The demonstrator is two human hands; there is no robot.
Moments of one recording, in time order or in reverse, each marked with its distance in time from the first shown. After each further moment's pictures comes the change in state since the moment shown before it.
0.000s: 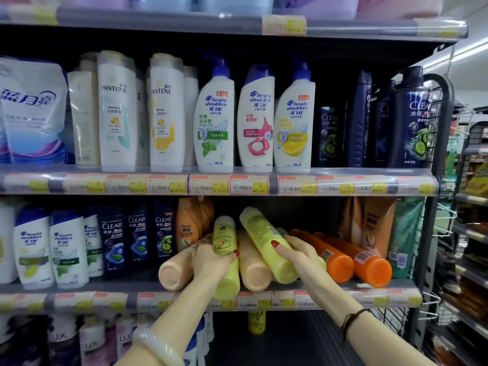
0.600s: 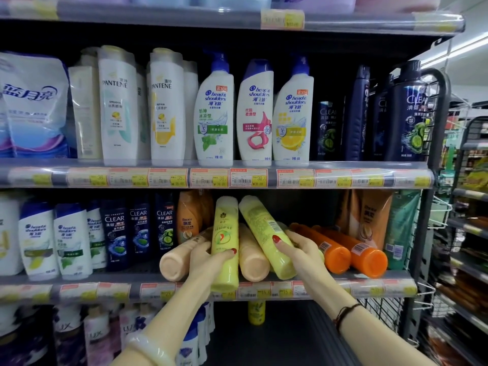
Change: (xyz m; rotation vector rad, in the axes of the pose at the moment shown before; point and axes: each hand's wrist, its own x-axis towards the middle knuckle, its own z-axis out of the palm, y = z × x) left_hand -0.006 -0.021 -0.004 -0.407 -0.099 -0.037; right_hand -0.011 0.005 0.003 0.029 0.073 -0.048
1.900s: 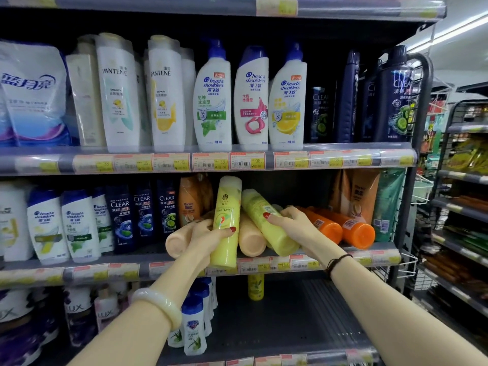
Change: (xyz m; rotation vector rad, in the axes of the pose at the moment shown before) left_hand 0.007 0.004 -0.014 -0.041 -0.183 -0.031; right_hand 0.006 -0.023 0.004 -0.314 -0.024 0.142
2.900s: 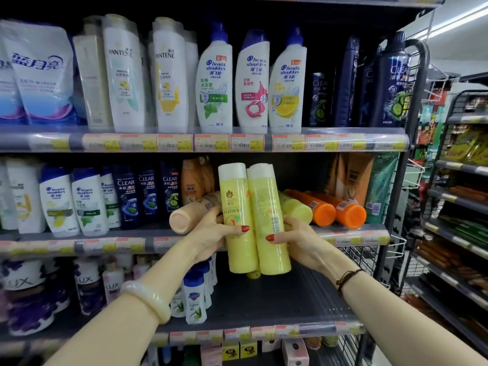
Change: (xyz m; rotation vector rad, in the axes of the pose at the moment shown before) left_hand -0.048 -0.008 -0.008 -0.094 -0.402 0.008; right_hand -0.046 0.051 -0.003 0.516 -0.440 0.006
